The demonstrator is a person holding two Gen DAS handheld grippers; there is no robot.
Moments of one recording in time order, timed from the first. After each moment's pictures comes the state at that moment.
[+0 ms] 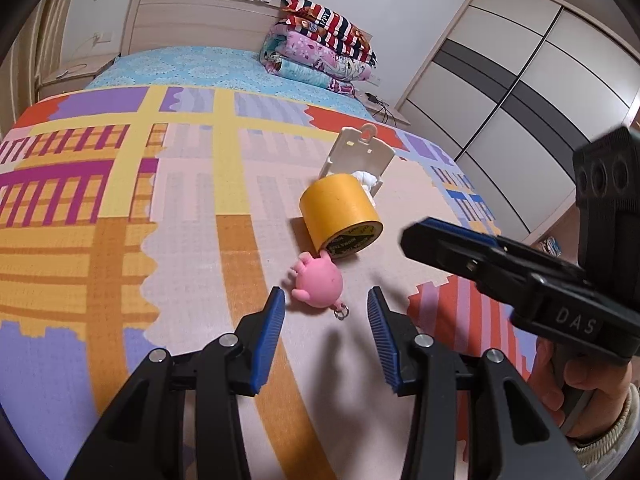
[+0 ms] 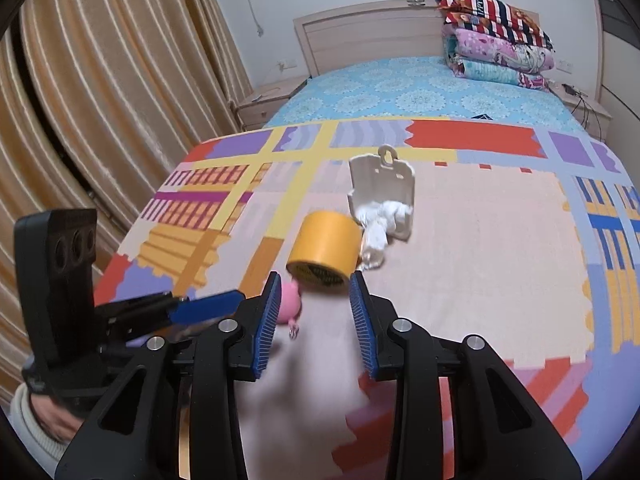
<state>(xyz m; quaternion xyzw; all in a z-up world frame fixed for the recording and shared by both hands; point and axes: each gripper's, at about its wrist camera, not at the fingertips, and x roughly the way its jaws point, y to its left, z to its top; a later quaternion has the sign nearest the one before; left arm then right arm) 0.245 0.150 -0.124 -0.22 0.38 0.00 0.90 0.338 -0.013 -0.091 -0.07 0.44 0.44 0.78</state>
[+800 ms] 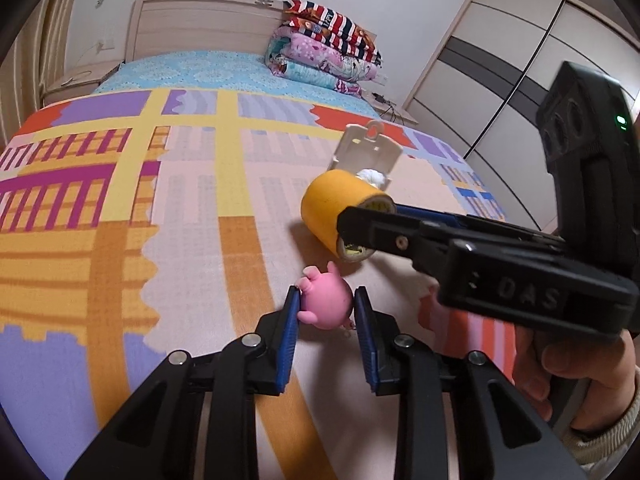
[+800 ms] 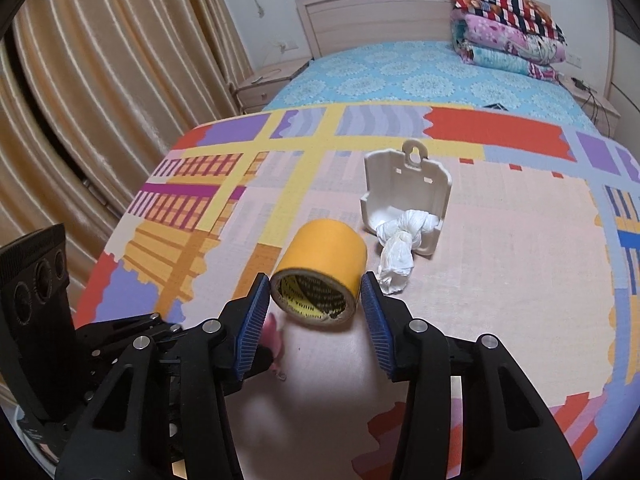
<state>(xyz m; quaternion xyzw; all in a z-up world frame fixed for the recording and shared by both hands) 0.241 0.145 -0.125 -0.21 0.38 0.02 0.90 0.351 0.017 -0.105 -0.09 0.46 0.44 0.77</state>
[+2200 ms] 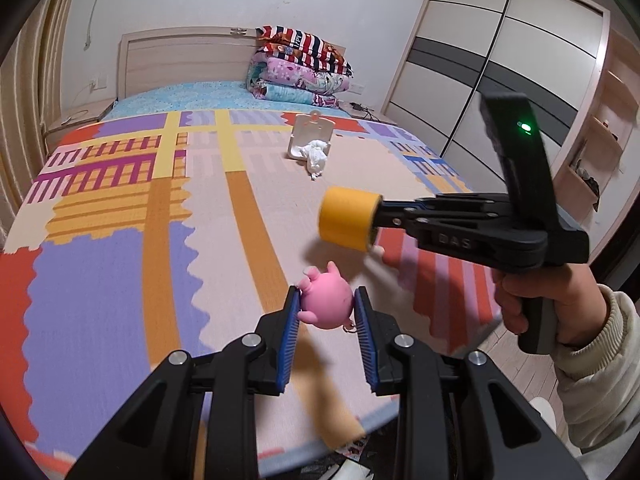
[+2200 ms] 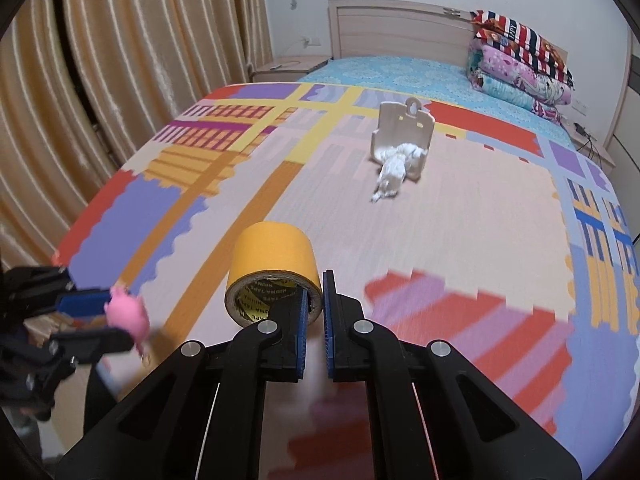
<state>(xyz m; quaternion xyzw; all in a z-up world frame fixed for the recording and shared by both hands) 0.117 0.086 -0.102 -0.14 0.35 0.01 0.92 0.273 -0.049 -0.103 -0.17 0.41 0.46 0.77</state>
